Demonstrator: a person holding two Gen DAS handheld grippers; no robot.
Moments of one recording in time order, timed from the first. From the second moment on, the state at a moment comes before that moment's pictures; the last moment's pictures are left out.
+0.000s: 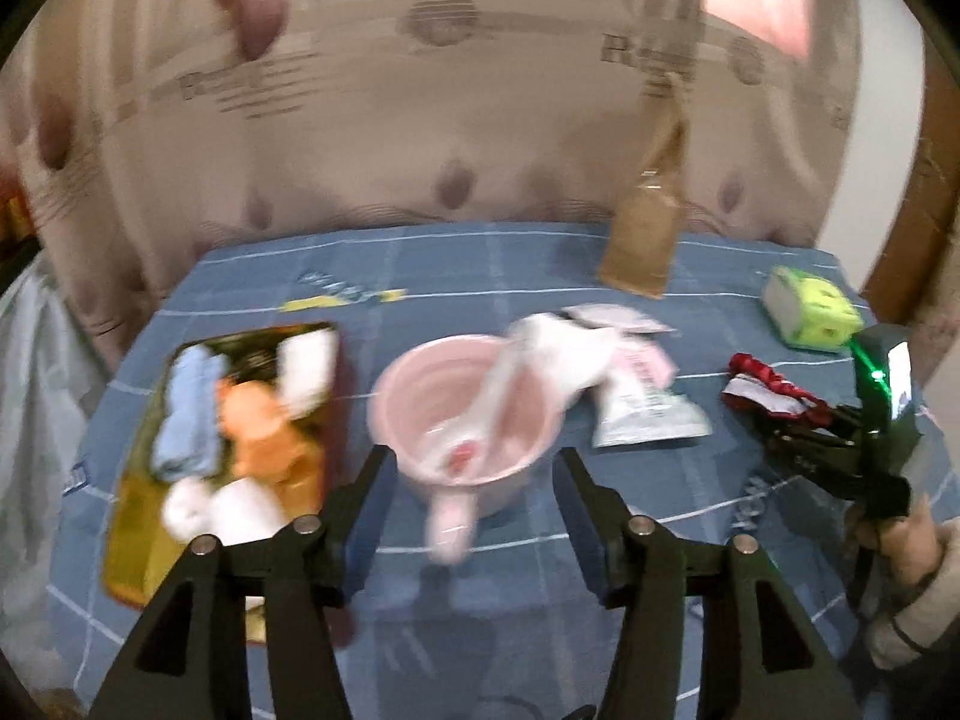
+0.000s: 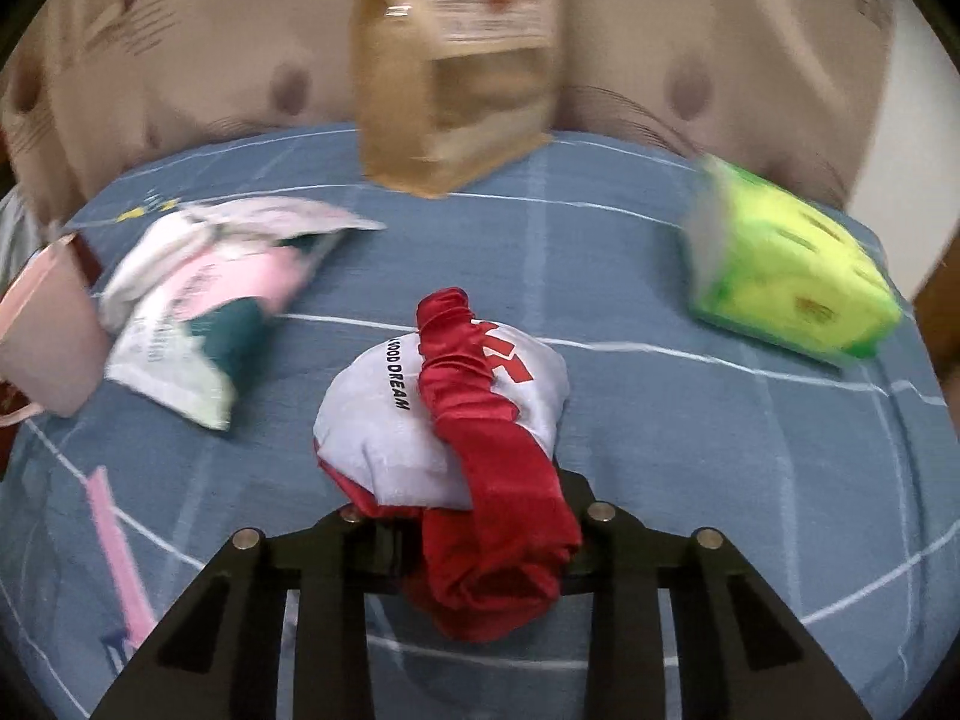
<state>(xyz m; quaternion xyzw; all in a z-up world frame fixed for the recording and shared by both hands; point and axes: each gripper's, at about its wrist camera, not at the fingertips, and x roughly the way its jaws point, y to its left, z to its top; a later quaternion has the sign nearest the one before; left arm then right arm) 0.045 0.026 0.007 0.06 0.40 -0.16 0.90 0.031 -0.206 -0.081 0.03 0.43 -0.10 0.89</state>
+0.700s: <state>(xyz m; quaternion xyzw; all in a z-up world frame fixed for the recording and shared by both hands) 0.151 -0.105 0.010 0.03 0.50 -0.24 0.83 0.030 -0.244 -0.083 0.07 0.42 -0.14 0.90</state>
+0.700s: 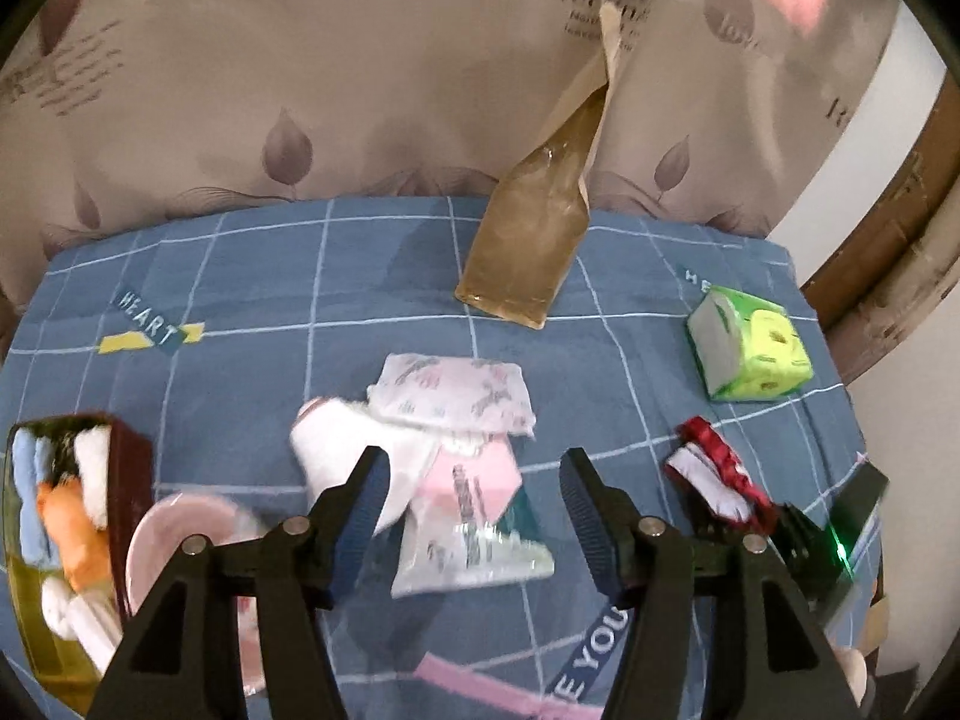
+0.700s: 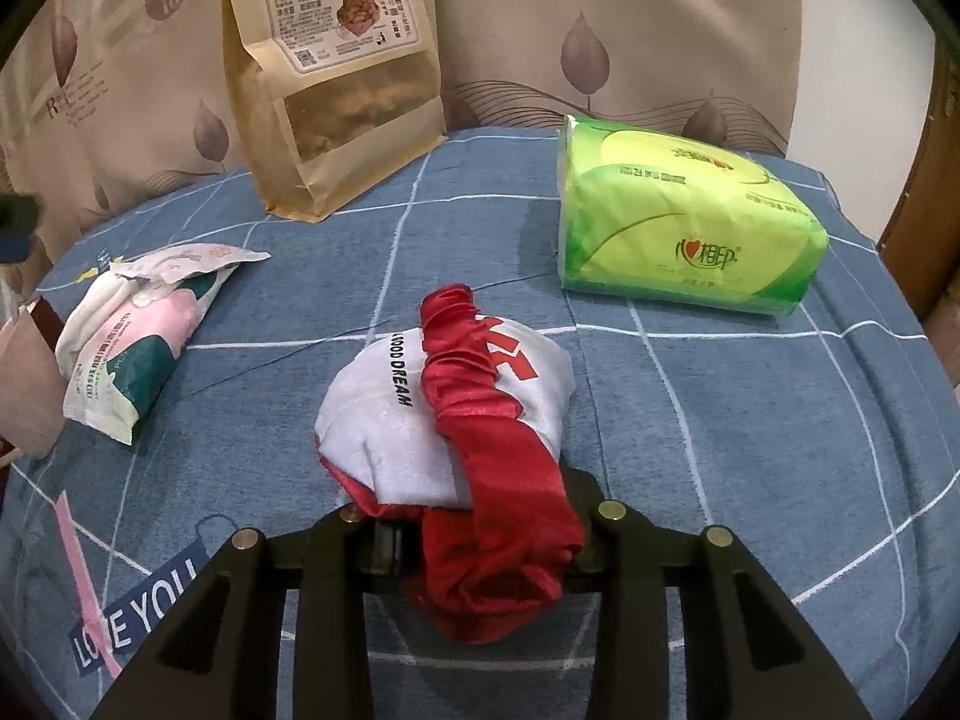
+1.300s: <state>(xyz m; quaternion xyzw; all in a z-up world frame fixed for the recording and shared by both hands) 0.228 -0.174 -0.065 0.11 0.57 -0.18 0.79 0.033 -0.244 -0.084 0.09 0.41 -0.12 0.90</state>
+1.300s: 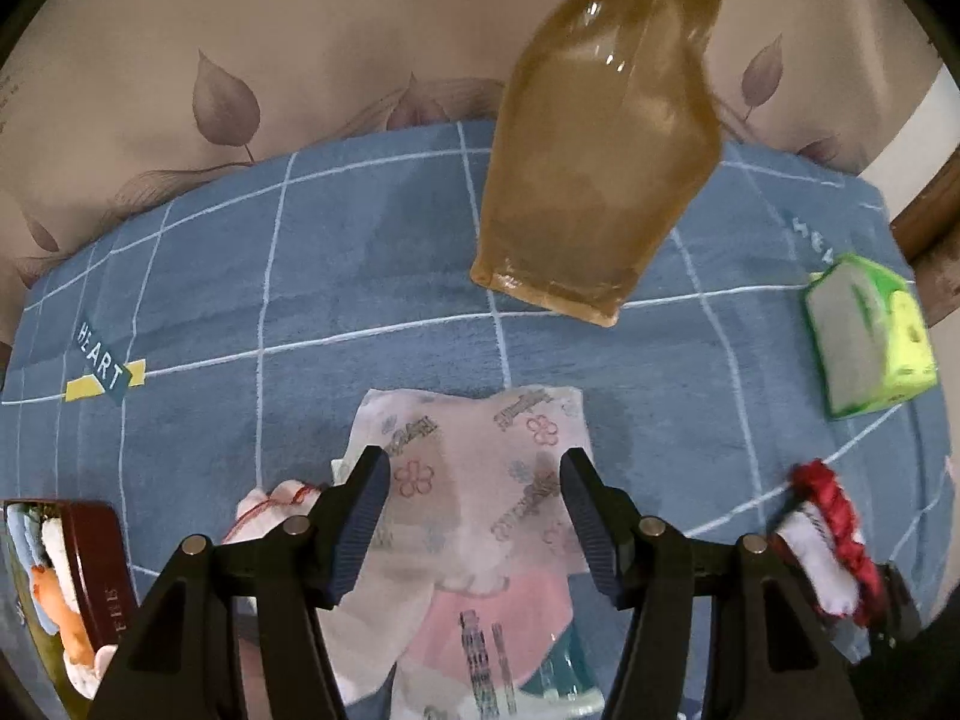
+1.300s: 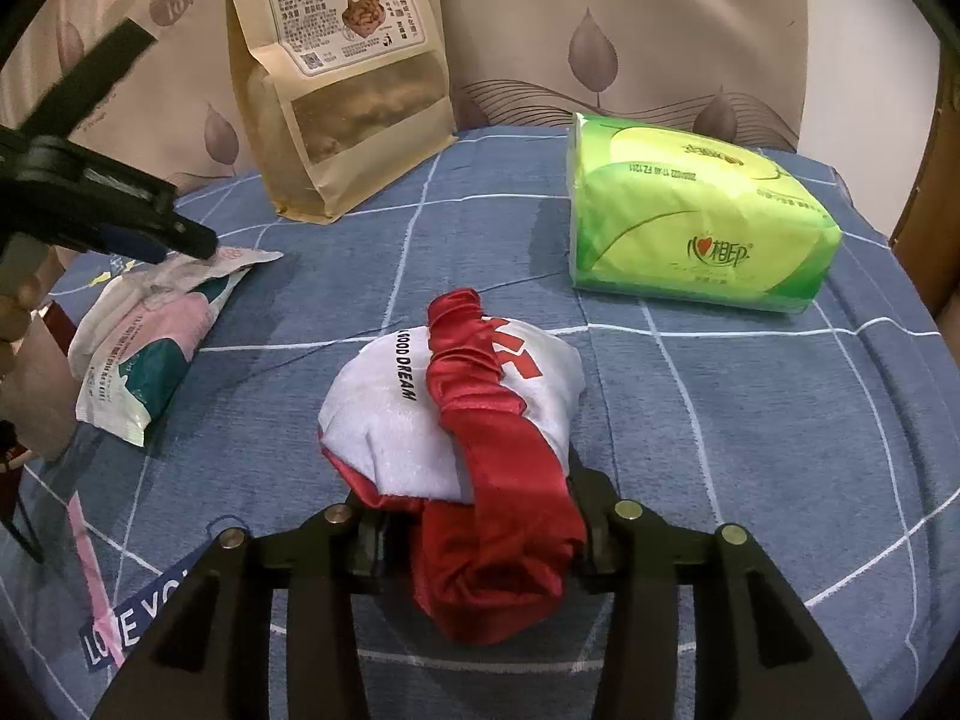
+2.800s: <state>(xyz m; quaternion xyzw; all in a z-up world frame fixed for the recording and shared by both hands) 0.172 -0.159 0.017 0.07 0.50 -0.24 0.83 0.043 -0.232 -0.084 0.08 0.42 -0.13 0.90</state>
